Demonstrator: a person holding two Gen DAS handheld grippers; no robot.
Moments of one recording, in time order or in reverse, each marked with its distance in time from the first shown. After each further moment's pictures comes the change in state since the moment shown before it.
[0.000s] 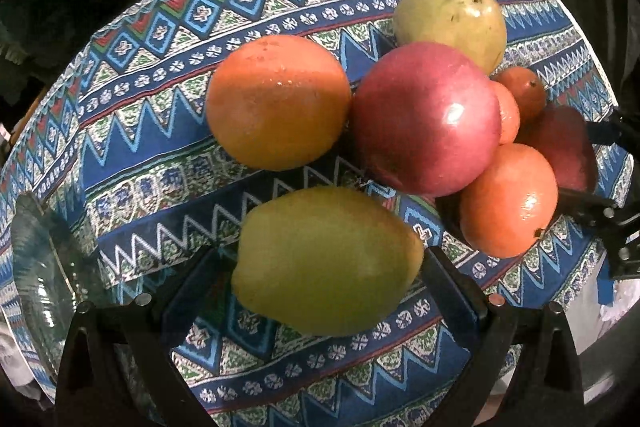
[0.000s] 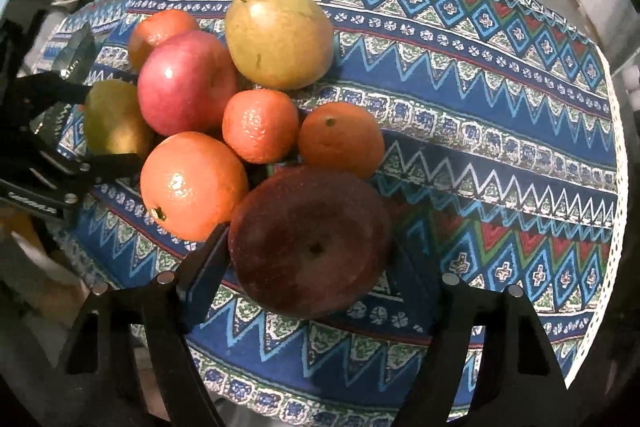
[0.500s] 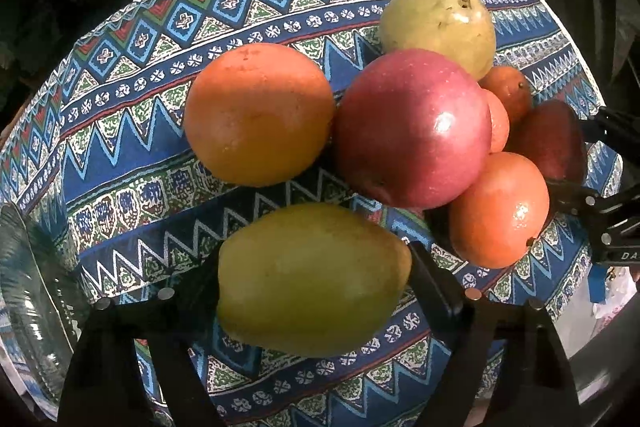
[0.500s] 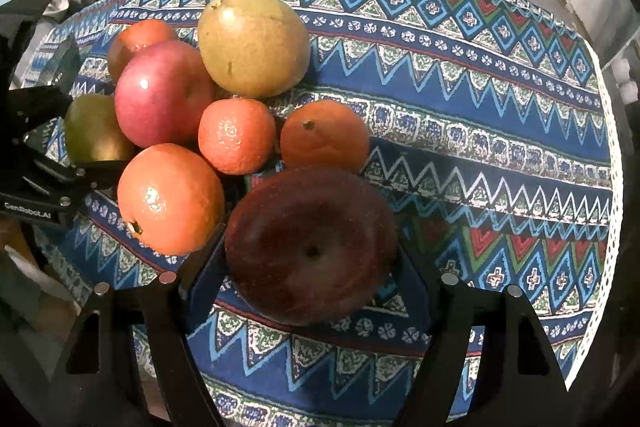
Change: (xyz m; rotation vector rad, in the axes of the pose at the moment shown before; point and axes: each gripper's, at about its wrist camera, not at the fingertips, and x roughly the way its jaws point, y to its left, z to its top) left arm 0.009 -0.003 0.009 0.007 -0.036 -0.066; right arm 0.004 -0.002 -0.001 0.026 -0.039 -0.067
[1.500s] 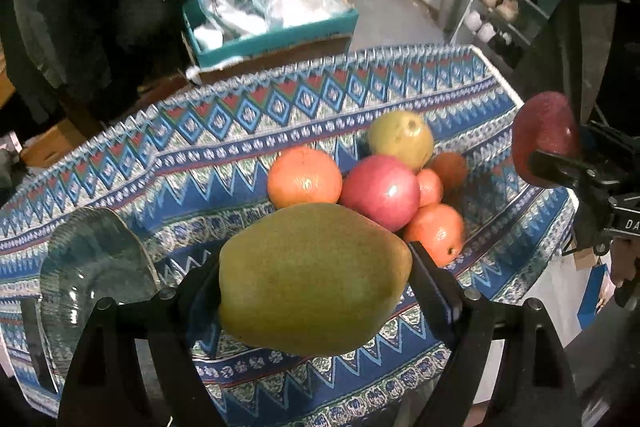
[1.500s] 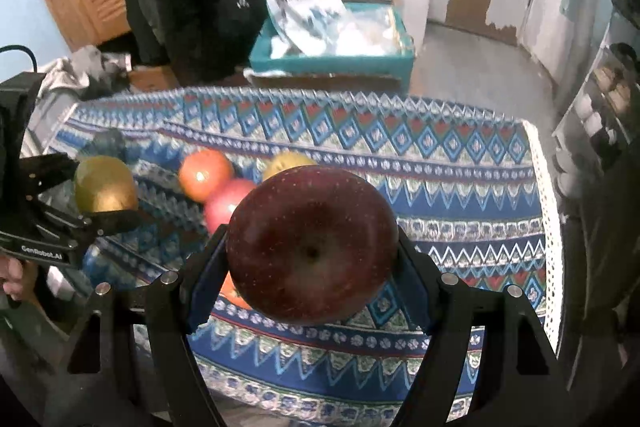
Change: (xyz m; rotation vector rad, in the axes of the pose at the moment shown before) left arm -0.129 0.021 -0.028 -0.049 -0.294 -0.024; right arm -0.128 0.031 0.006 0.034 -0.354 -0.023
